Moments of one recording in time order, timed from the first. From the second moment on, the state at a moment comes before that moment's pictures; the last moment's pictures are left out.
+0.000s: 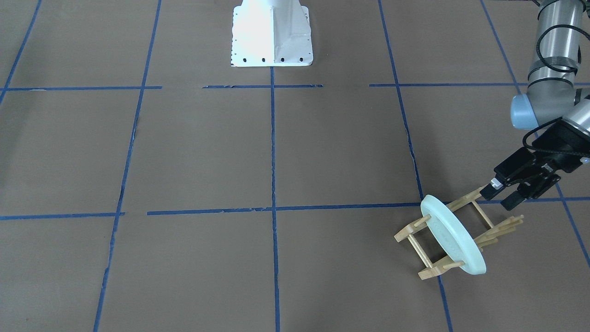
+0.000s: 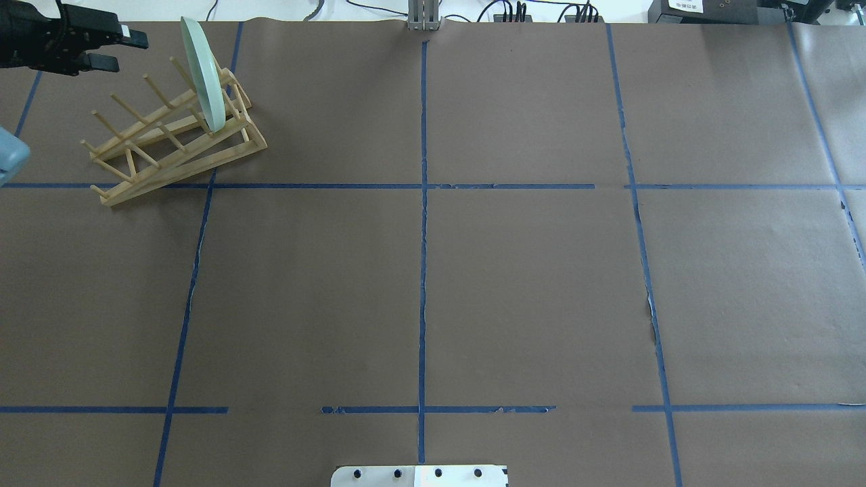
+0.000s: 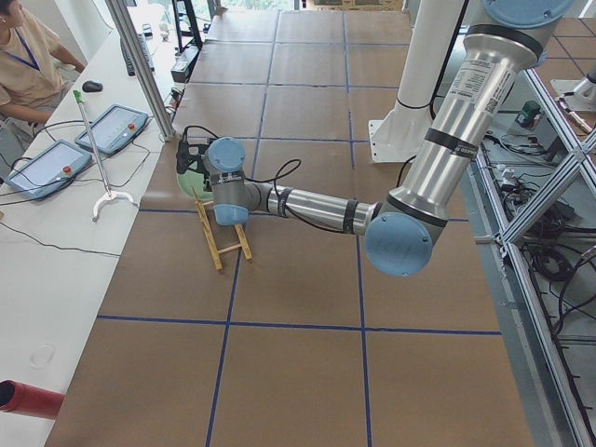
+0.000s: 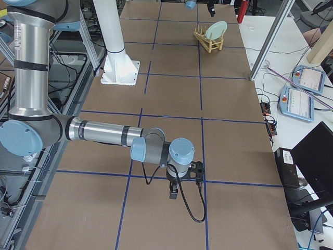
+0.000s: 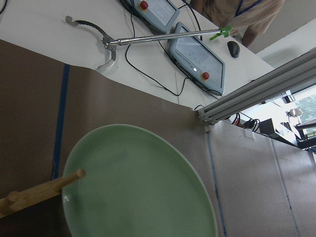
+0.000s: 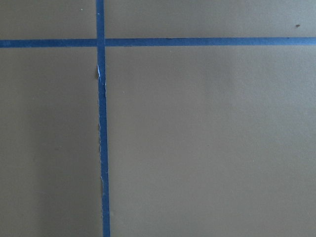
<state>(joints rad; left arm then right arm) -1.22 -1.93 -1.33 -2.81 -2.33 -1.26 1.61 -1.67 1.60 -1.60 2.30 -0.07</state>
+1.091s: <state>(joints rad) -1.55 -1.65 -1.46 -1.95 -2.30 -0.06 1.61 -1.67 1.60 -1.60 2.30 -0.07</state>
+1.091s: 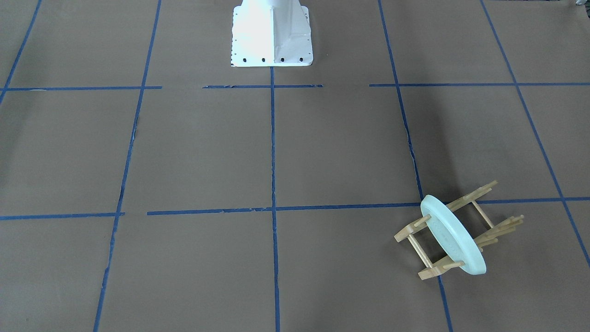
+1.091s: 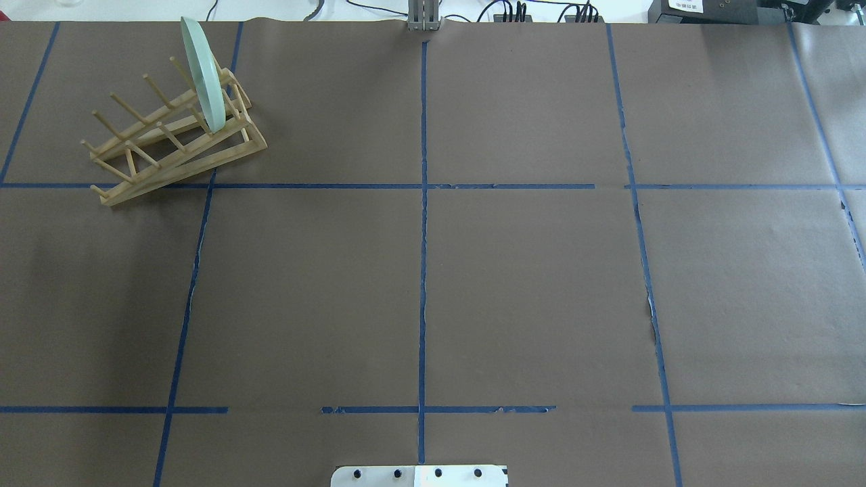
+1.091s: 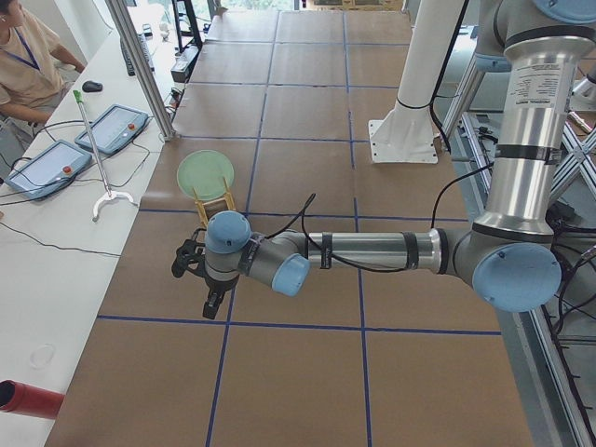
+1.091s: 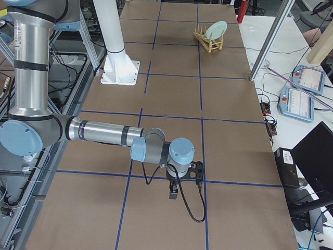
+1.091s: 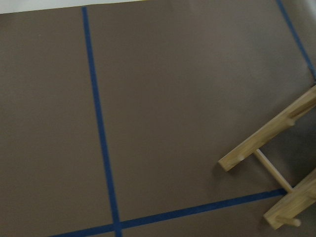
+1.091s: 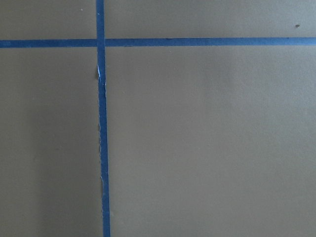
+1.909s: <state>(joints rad) -1.62 -1.59 -1.56 -1.67 -2.32 0.14 1.61 -1.67 1.60 -1.60 2.30 -0.07</state>
